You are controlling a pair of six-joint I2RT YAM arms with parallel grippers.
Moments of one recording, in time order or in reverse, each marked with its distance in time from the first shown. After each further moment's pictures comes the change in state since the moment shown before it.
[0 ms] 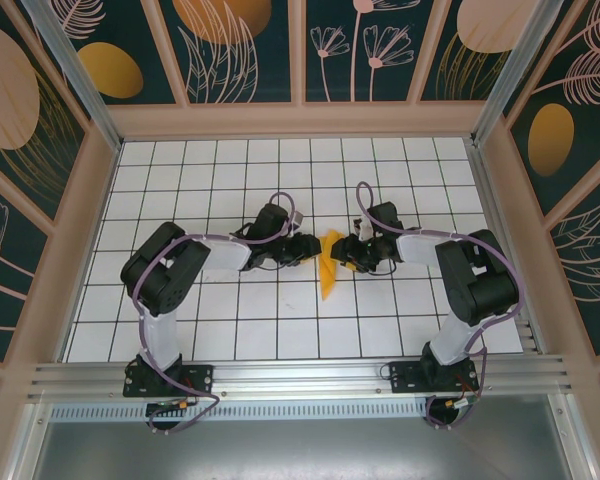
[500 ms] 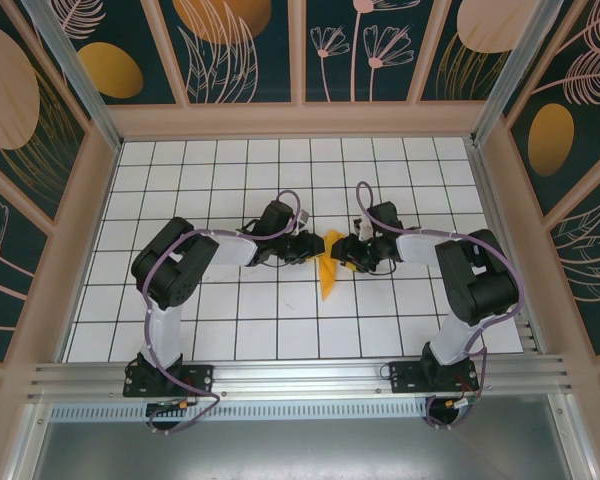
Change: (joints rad) left arm 0.000 0.069 0.069 -0.005 0.040 0.013; right arm 0.000 0.003 0.005 -0.006 0.000 0.000
